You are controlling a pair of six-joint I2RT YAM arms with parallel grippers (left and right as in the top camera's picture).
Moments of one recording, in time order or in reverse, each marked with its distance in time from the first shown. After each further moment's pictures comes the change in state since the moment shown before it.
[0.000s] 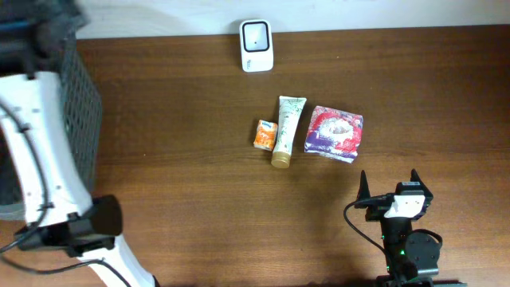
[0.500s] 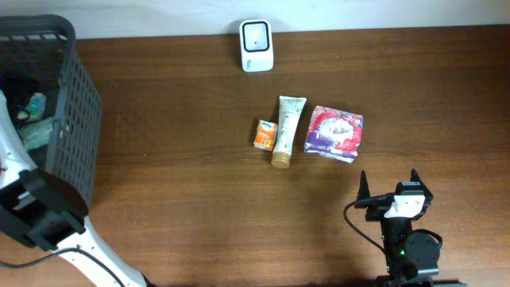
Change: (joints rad) left arm 0.332 0.196 -0.309 0.008 0.137 -0.340; right arm 0.000 0.000 0.000 0.000 0.000 0.000
